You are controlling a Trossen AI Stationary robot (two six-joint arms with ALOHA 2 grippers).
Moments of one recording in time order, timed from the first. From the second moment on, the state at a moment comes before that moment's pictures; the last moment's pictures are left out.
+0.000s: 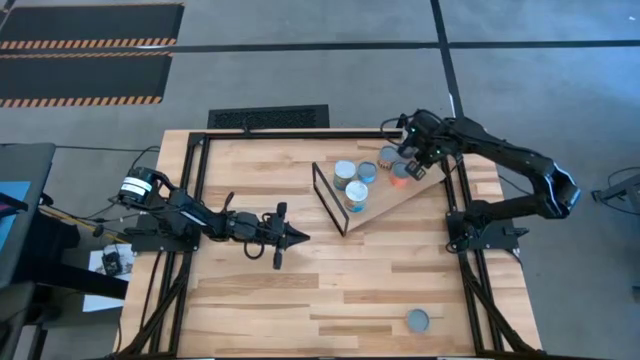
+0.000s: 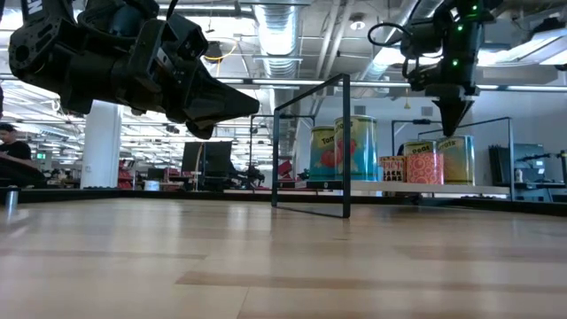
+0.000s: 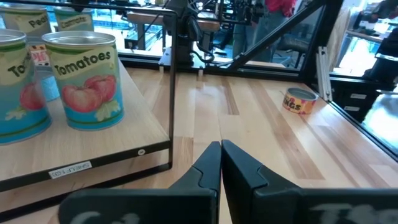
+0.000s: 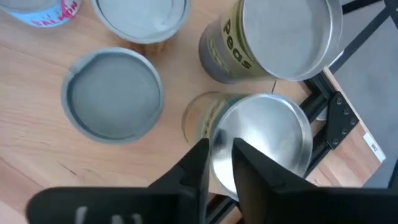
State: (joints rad) left arm -0.17 1.65 0.39 1.13 -0.13 -0.13; right arm -0.72 1.23 1.04 -1.09 0.26 -0.01
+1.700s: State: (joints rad) left arm -0.10 1.65 0.35 1.22 -0.04 -0.09; right arm 0.83 1.45 0.96 -0.67 0.37 0.92
